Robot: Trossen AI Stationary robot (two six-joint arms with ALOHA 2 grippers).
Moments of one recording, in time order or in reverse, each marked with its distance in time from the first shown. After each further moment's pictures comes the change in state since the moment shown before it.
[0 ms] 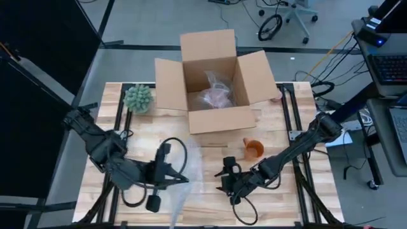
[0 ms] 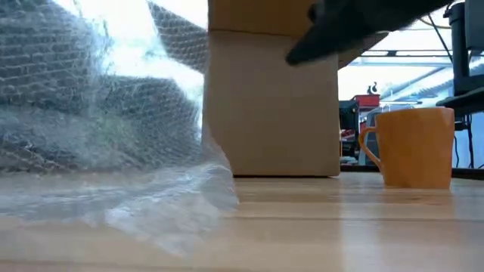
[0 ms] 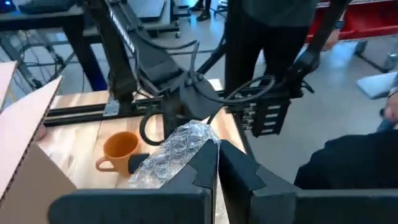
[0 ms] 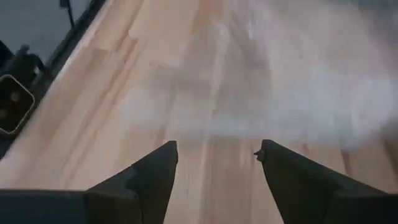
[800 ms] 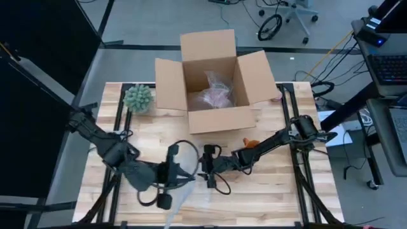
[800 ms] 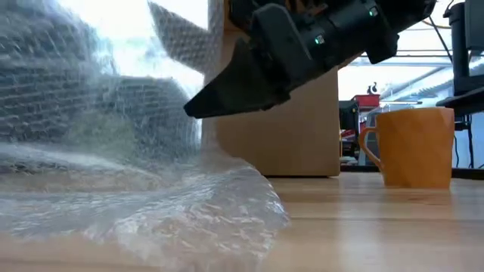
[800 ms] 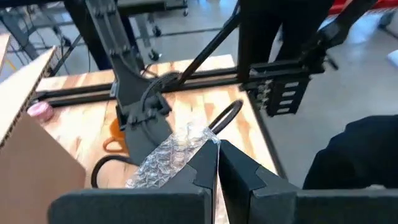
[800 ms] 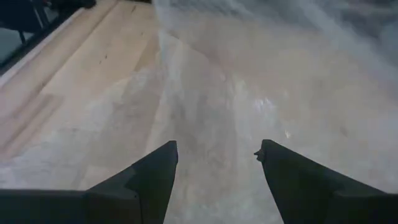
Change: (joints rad) left arm 0.045 0.034 -0.061 0.007 0.005 0.001; right arm -0.235 0.226 0.000 0.361 -0.183 -0.041
